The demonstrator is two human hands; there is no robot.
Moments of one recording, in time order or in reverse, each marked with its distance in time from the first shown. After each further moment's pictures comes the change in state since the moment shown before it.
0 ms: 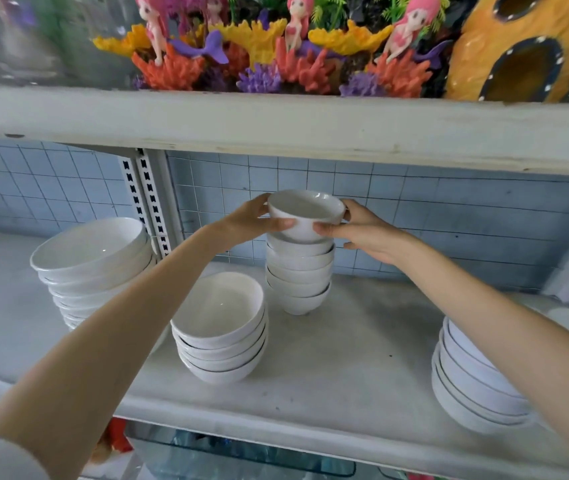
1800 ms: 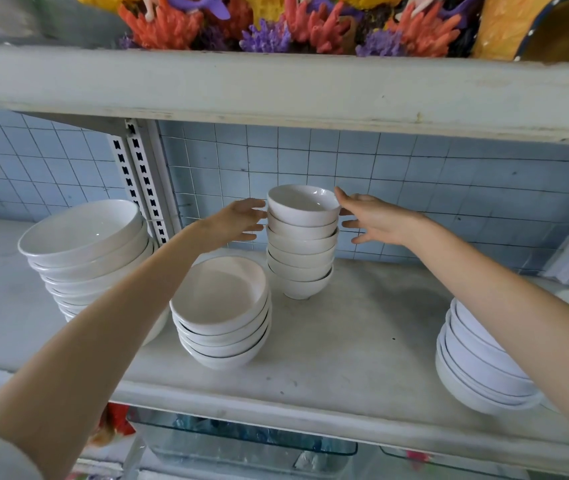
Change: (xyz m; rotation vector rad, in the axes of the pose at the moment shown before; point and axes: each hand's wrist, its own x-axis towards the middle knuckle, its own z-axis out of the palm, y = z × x) left_hand -0.007 -0.034 -0.011 -0.093 -0.019 -0.263; right_hand 0.010 0.008 -0.006 -0.021 -0.018 0.251
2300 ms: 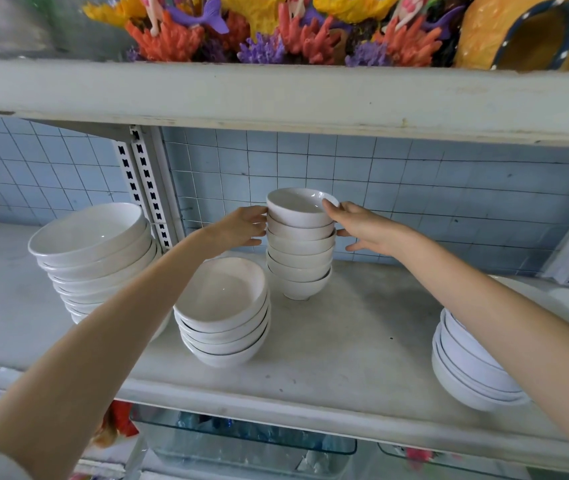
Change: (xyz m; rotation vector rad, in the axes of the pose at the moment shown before) left_hand -0.010 0.003 0.009 0.091 -0.033 0.045; right_hand -0.005 0.007 0.015 -0.057 0.033 -0.038
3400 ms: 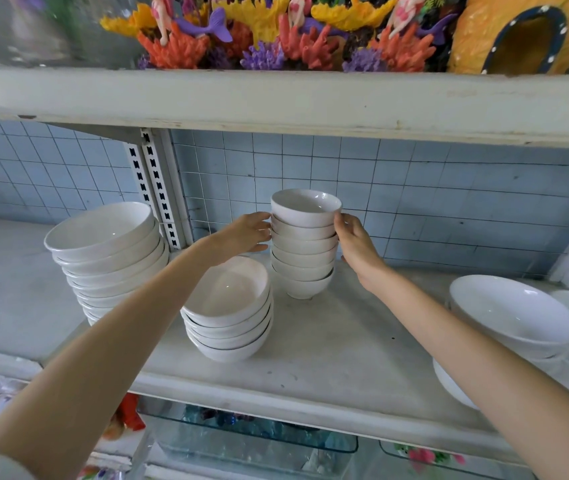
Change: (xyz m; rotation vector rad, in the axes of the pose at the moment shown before) left_hand -0.013 -0.004 0.006 -0.117 0.012 -0.036; right_hand -0.012 0.031 0.038 0.208 0.279 -0.146
